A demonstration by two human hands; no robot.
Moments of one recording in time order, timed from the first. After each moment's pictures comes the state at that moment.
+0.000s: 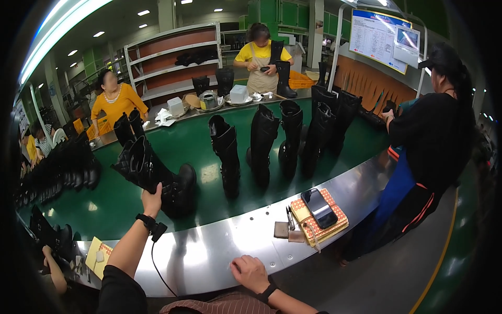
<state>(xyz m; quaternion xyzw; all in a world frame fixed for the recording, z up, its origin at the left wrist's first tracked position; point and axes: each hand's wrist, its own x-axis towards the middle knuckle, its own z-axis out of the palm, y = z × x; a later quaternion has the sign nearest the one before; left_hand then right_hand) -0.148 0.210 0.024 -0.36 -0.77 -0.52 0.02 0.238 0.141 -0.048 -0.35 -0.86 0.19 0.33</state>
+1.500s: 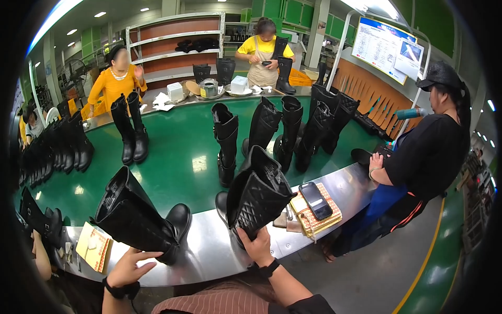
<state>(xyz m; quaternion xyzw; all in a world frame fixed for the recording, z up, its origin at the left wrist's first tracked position) -0.068 -0.050 0.105 -0.61 -0.70 -0.28 -0.25 0.225 0.180 -0.027 -0.38 -0.68 0.36 0.51</state>
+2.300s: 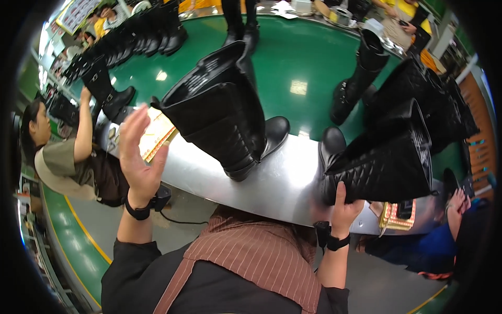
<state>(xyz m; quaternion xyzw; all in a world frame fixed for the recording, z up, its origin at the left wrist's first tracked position) -0.096 -0.099 0.141 -0.51 -0.70 -0.43 0.24 0.212 0.169 -0.032 -0.33 -0.68 0.40 0.52</state>
